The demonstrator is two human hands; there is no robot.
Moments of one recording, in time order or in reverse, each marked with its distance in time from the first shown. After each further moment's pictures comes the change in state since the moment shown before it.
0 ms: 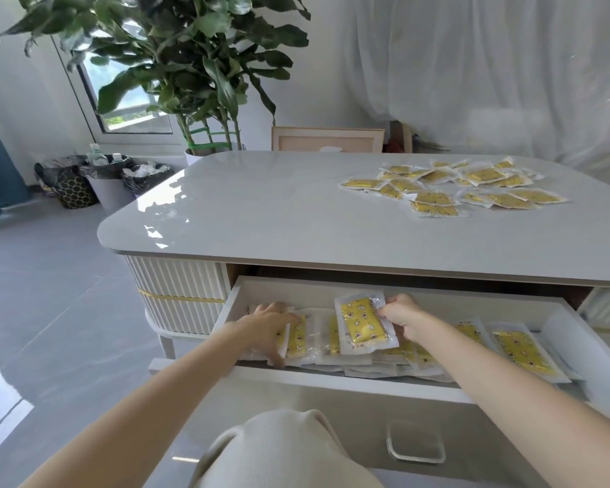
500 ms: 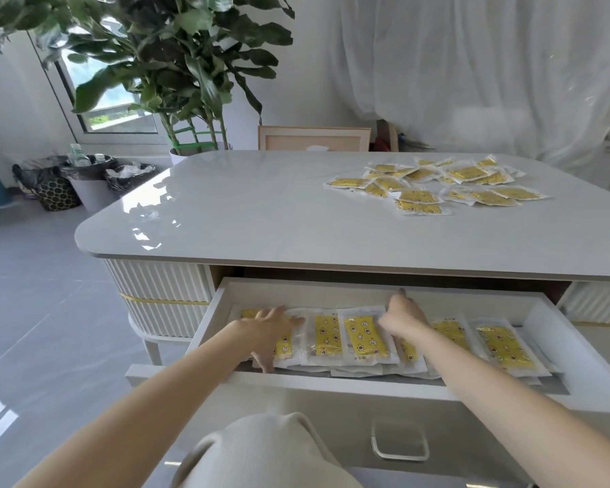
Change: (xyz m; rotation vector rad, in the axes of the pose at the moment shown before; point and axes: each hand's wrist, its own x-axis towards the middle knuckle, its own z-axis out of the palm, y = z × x) left_hand 0.001 0.031 -0.008 0.236 -0.119 0.021; right_hand 0.003 0.022 -0.022 -0.654 0.187 -0.143
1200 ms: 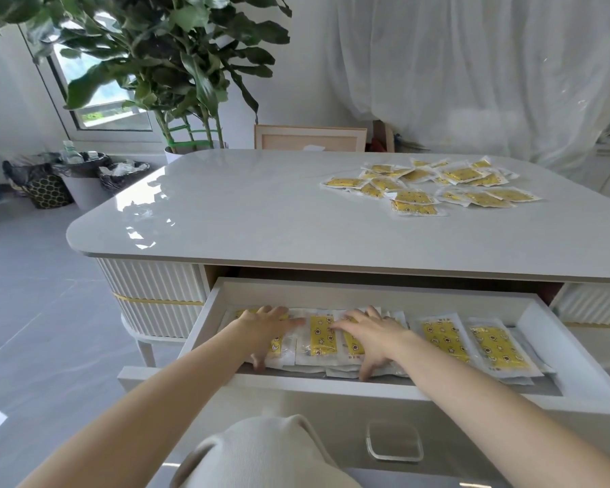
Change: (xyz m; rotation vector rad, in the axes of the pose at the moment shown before) left_hand 0.011 0.002 0.002 0.202 0.072 0.038; right_hand -0.033 -0.015 0.001 -0.671 -0.306 -0.626
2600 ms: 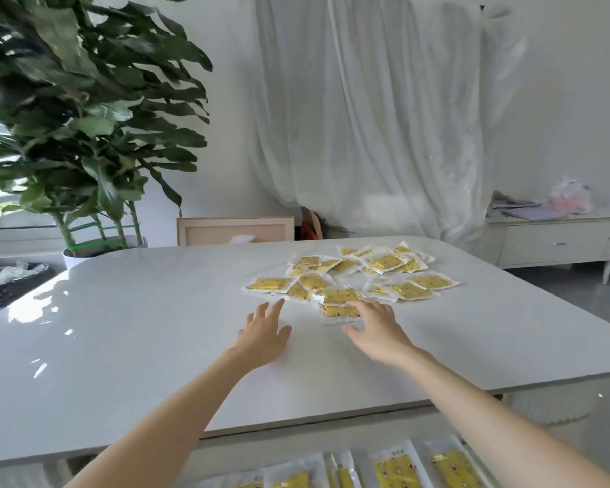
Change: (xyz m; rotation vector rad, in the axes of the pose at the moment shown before) left_hand 0.120 0.006 -0.187 -0.690 0.568 -0.111; right_hand 0.002 0.152 -0.117 0.574 0.661 0.370
